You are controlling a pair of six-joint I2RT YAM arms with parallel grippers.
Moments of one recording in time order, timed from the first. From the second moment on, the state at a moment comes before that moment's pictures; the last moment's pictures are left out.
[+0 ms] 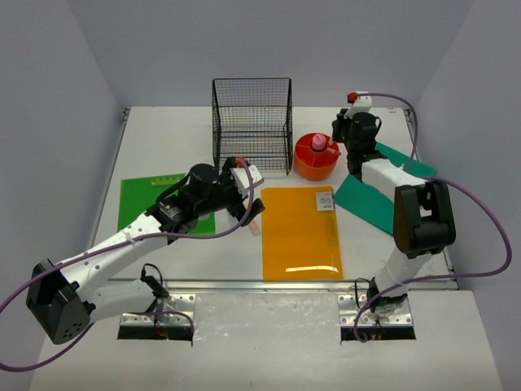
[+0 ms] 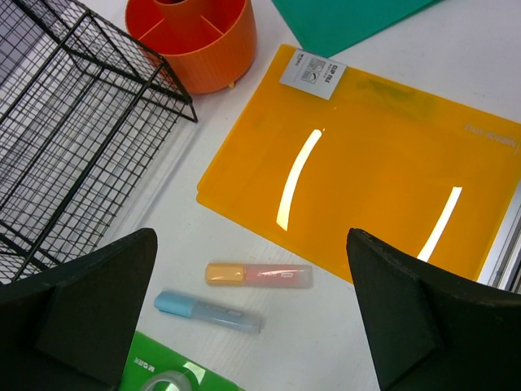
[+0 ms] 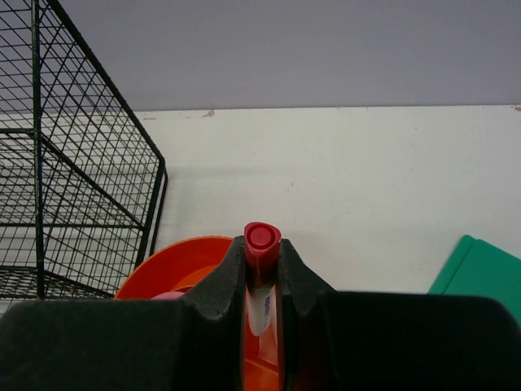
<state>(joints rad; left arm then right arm) -0.69 1.09 0.85 -0.15 0.22 0.26 0.14 1.75 1.08 0.46 0.08 0.11</state>
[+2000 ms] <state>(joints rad) -0.73 1.90 1.23 -0.77 0.20 1.53 0.03 1.54 1.19 -0.46 -0.84 -0.03</state>
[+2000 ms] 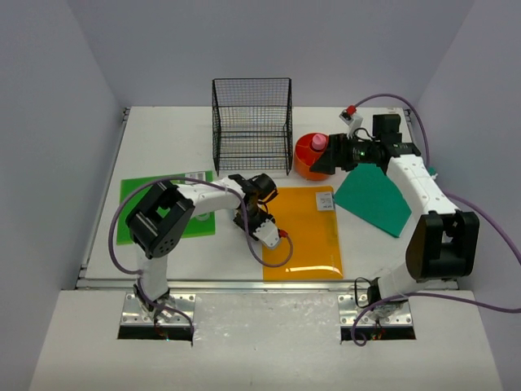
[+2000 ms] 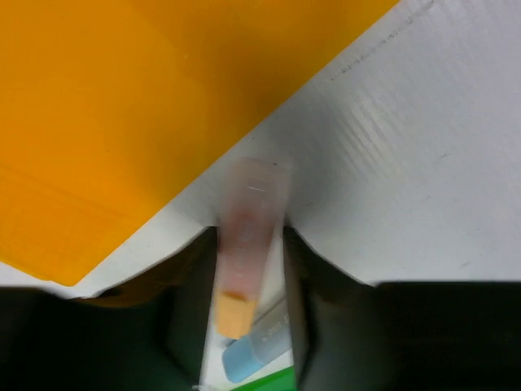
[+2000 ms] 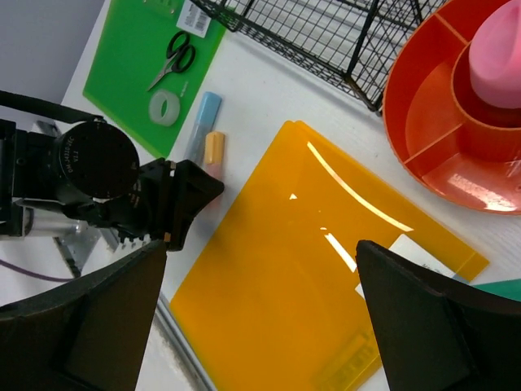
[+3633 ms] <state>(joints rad) -0.95 1.15 0.52 -0.08 0.20 1.92 0.51 1.92 1.33 -0.51 -0.95 0.27</state>
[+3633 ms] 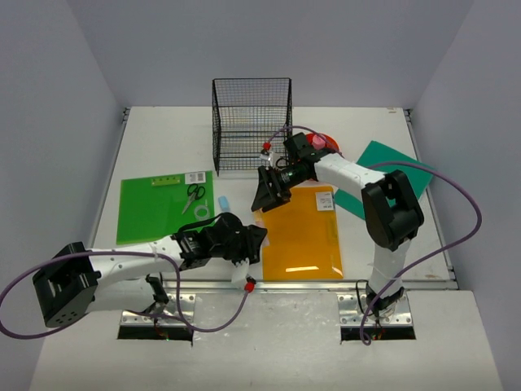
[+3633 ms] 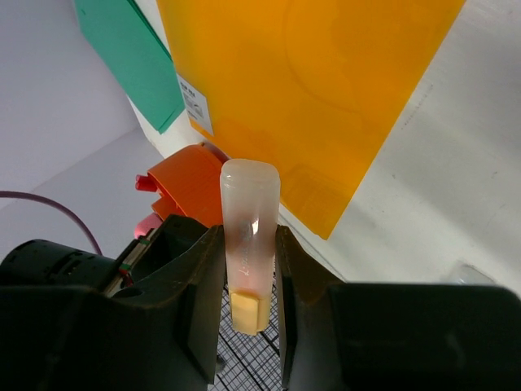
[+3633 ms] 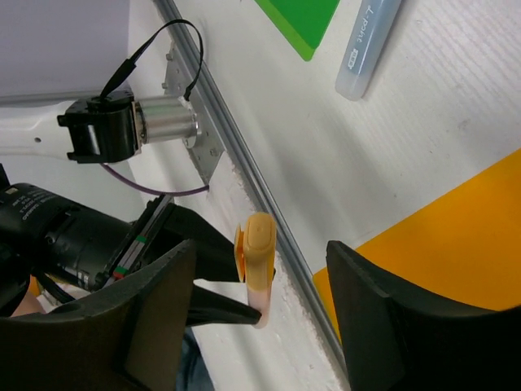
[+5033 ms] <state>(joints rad) -0.82 1.34 1.35 -0.37 0.16 0.46 0.03 1.66 1.45 0.15 -0.49 0.17</state>
